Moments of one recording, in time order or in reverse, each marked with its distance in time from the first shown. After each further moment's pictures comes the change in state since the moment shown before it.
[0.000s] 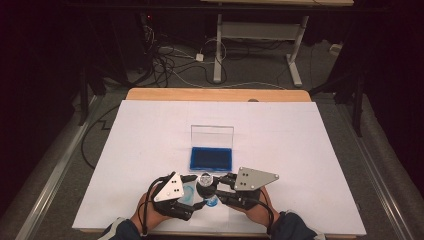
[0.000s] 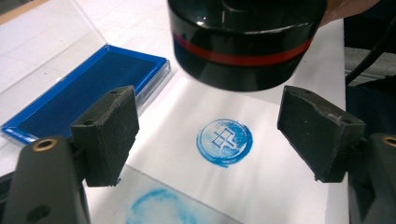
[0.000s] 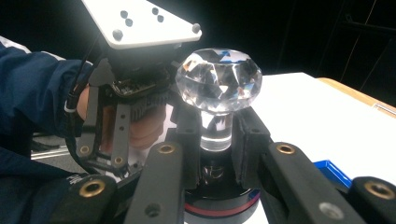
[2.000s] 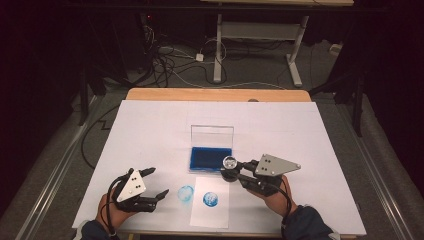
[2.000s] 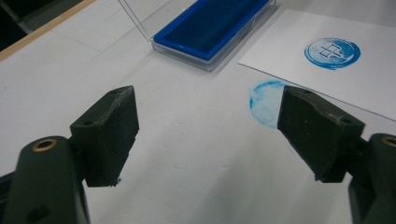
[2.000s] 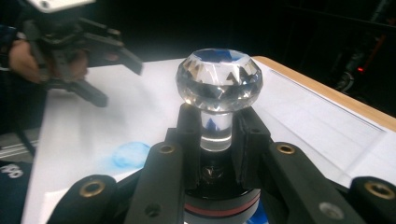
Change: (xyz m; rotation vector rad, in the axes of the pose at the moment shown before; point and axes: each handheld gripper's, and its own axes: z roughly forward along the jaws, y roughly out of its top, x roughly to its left) left arm 0.030 -0.048 -0.066 0.080 0.260 -0.023; right arm -0.041 -0.008 -0.041 0.059 -0.192 0.025
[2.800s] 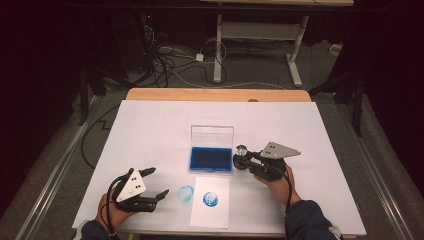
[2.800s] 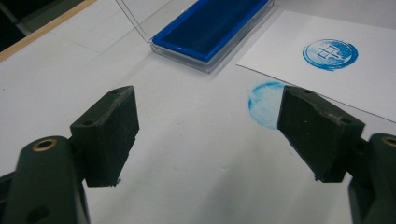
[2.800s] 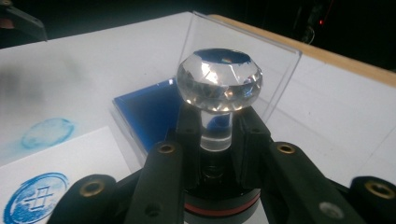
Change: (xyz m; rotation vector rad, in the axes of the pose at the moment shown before) left arm 0.000 0.001 0.000 -0.004 0.001 0.002; right arm -0.051 -0.033 0.013 0.117 -0.136 0.133
